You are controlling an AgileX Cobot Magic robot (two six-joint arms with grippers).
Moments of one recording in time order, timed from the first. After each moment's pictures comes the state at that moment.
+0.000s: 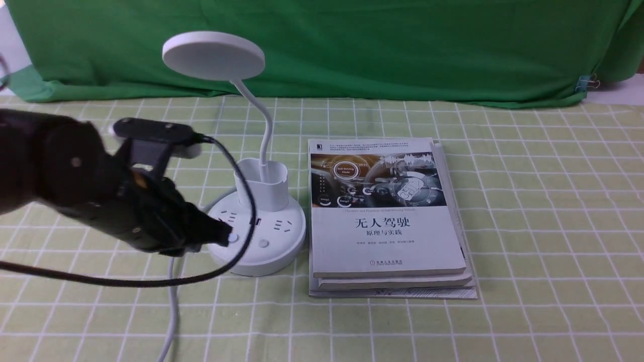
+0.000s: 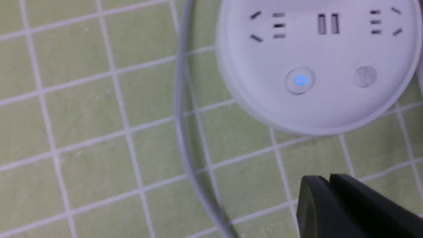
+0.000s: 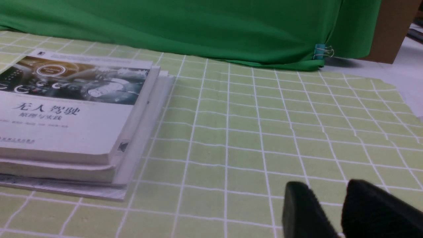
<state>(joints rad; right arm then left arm) 0.04 0.00 0.02 0.08 0.23 -0.20 -0.35 1.51 -0.95 -0.10 0.62 0.07</state>
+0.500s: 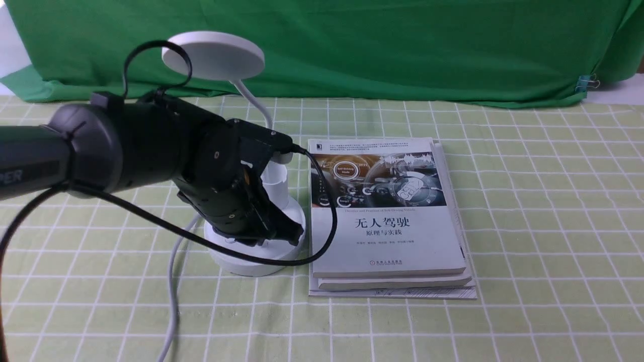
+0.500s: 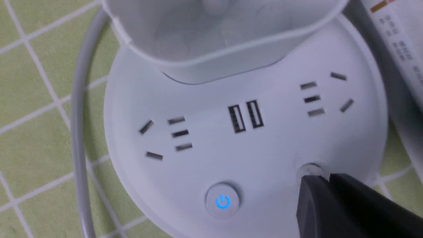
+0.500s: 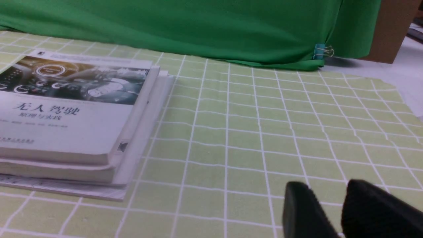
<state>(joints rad) 0.04 0.00 0.02 0.08 0.23 -0.20 -0.47 1.80 -1.16 0.01 0.63 0.01</state>
